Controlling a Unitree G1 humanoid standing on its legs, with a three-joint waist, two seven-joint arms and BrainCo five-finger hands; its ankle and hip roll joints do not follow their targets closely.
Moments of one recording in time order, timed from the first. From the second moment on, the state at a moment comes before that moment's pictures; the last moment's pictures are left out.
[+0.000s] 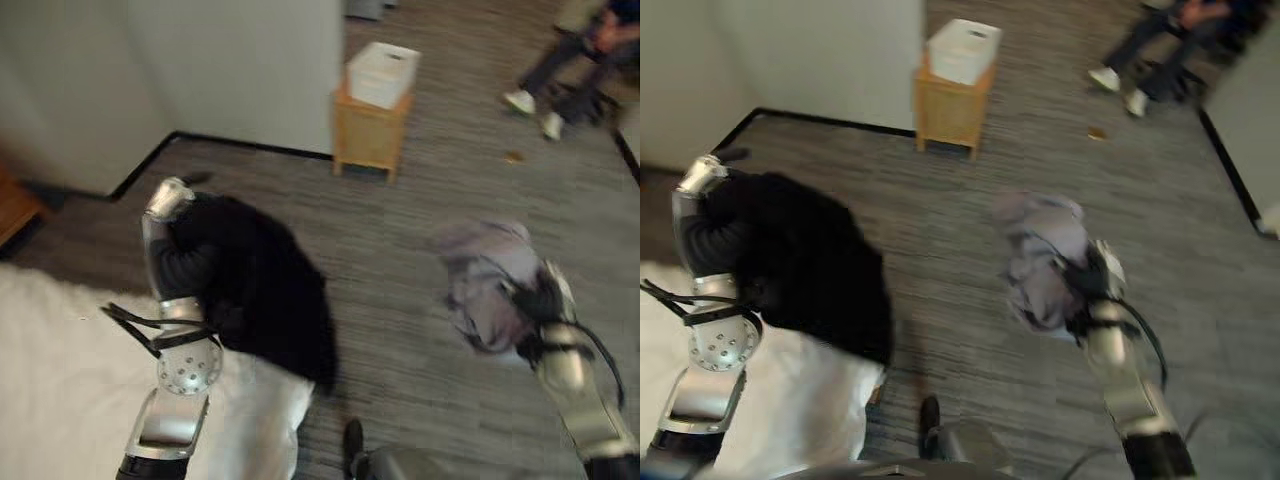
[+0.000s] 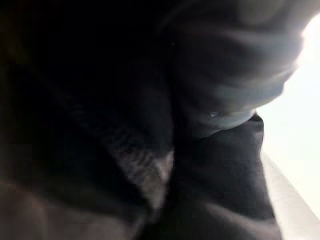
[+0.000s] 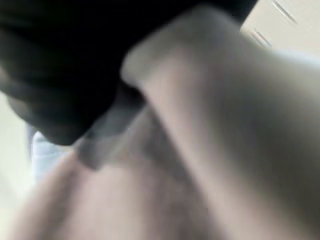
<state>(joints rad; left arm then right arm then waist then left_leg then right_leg) 0.02 0.43 -0.07 -0.35 0.08 -0.26 0.49 -0.08 -0.54 0.05 -0.05 -0.37 -0.12 -0.35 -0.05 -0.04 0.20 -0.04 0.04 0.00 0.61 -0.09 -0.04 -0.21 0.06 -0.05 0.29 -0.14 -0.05</state>
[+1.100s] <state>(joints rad) 0.06 0.37 -0.10 -0.03 0.02 -0.16 0.50 -0.19 -0.62 0.27 -0.07 -0.54 -0.05 -0.29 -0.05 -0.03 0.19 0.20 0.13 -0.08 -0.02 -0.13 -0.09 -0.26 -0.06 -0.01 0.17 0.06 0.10</state>
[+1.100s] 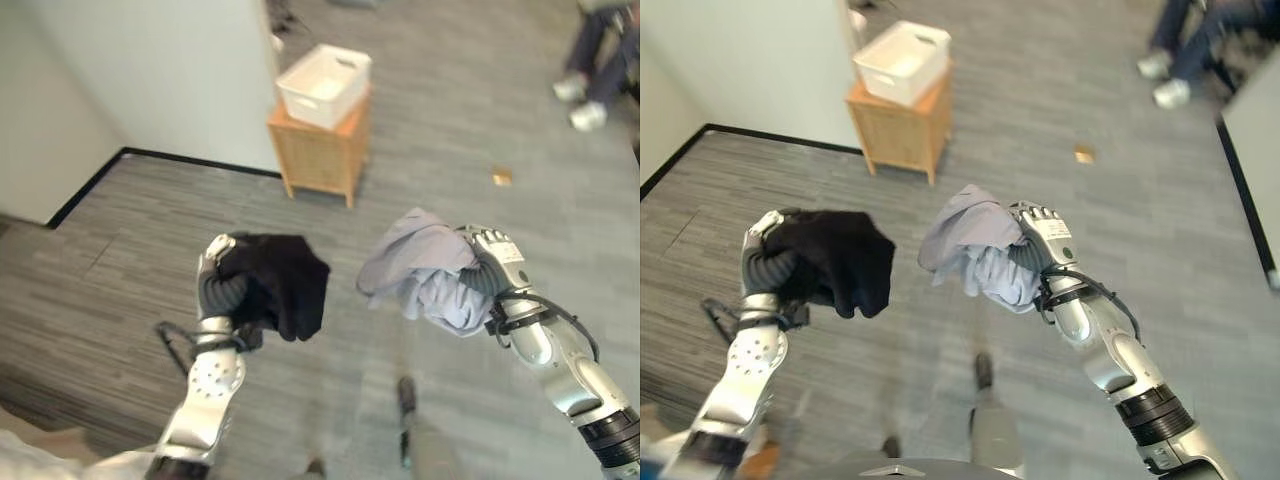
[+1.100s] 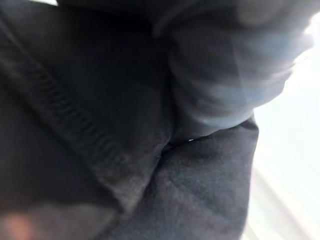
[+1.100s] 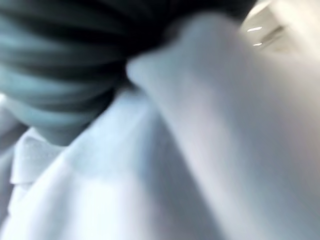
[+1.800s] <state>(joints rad) 0.22 0.29 -0.04 -0.02 0.06 -0.14 0.46 -0.18 -0.61 0.34 -0.05 -0.51 -0.03 -0.27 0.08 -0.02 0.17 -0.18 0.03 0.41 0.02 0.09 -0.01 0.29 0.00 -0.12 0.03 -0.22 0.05</state>
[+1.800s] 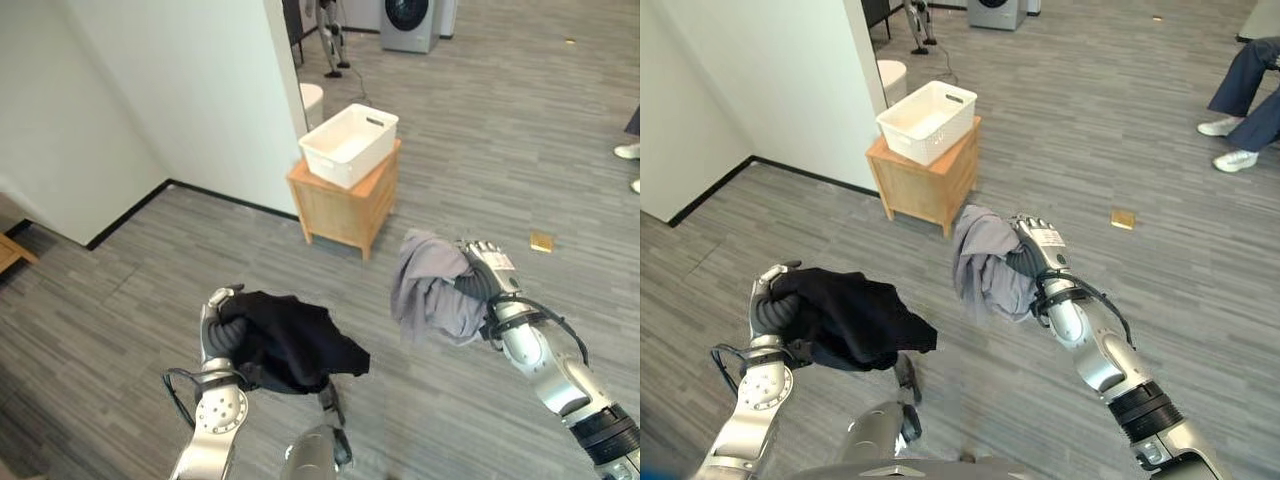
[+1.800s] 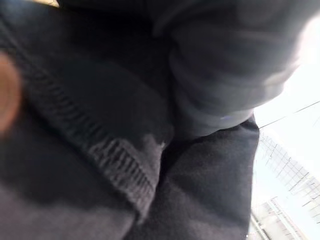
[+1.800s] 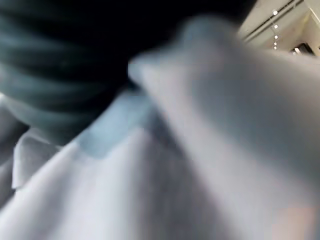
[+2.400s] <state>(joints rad) -0.02 0.44 -0.03 0.13 0.04 -0.14 0.47 -0.44 -0.70 0.36 0.20 -0.54 0.02 -0.30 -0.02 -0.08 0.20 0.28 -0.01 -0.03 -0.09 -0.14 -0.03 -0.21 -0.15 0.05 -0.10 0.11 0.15</state>
